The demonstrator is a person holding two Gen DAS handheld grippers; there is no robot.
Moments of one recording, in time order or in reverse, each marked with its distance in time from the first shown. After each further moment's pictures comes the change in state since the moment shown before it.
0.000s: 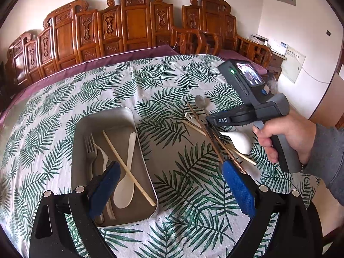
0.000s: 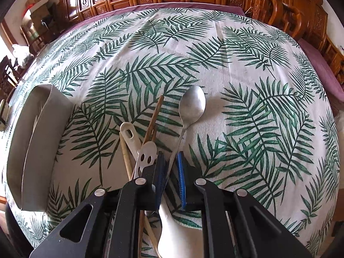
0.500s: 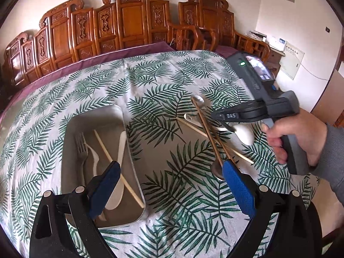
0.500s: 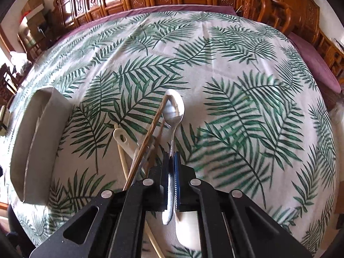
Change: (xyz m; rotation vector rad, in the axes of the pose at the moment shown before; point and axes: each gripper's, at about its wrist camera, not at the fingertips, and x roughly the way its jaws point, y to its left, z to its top) left arm 0.013 -0.013 0.002 0.009 0.023 -0.010; right arm -0.024 -0.018 -0.019 0.047 -0.036 0.008
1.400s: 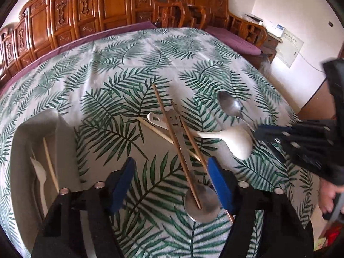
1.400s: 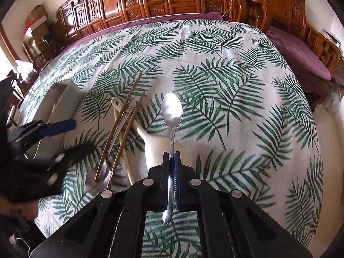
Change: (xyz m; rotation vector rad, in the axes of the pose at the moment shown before) left arm 0.094 -0.044 0.031 0.002 0.140 -0.068; right arm -0.066 -0.040 -0.071 0.032 -0.062 0.023
